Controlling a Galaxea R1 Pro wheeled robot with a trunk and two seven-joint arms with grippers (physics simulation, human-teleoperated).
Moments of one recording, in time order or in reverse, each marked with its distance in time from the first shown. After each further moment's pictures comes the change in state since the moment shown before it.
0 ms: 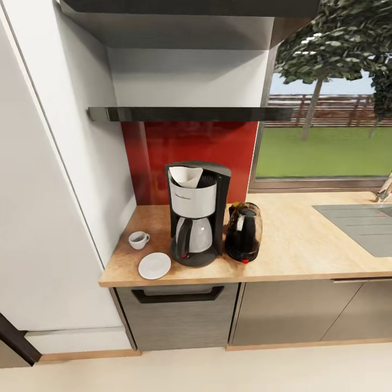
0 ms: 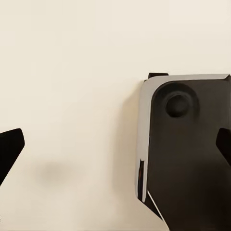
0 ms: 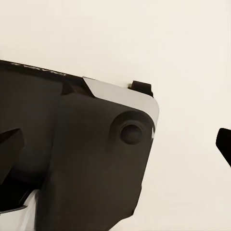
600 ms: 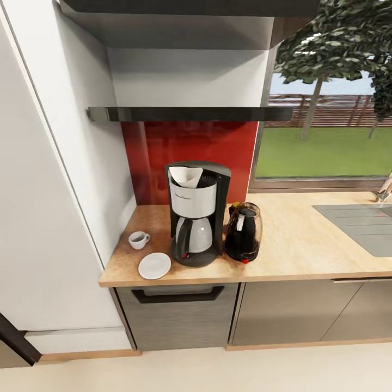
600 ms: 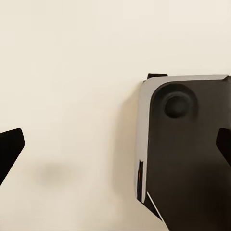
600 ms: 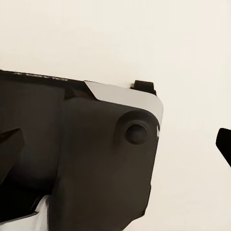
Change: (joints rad) left arm -0.001 -0.002 -0.002 -0.001 -0.001 -0.001 0.000; right arm 0.000 -0.002 -0.083 0.001 0.001 0.001 -0.001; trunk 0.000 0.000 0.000
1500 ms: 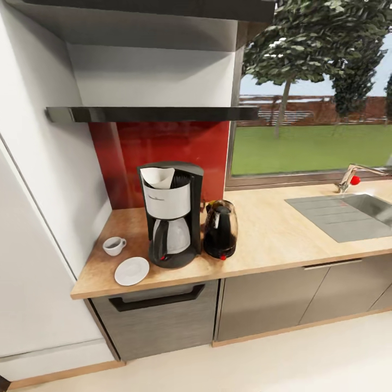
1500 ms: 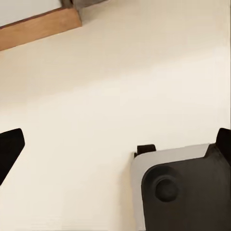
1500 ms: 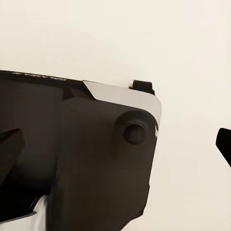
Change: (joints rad) left arm -0.014 -0.026 -0.005 -0.224 -0.106 -0.018 -0.038; right arm 0.000 -0.003 0.001 0.000 0.002 0.000 0.000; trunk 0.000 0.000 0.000
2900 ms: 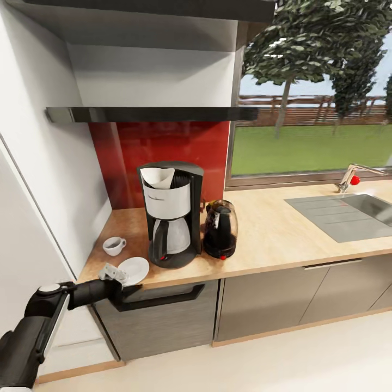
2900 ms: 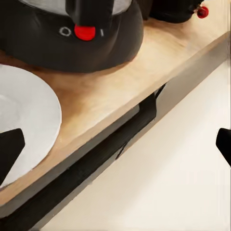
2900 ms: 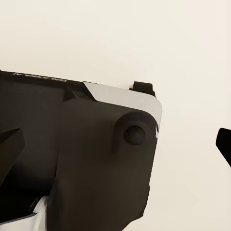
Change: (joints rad) left arm -0.418 0.098 -0.021 -1.103 0.065 1.028 -0.902; right arm 0.000 0.001 0.002 0.000 0.001 -0.004 0.000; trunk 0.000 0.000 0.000
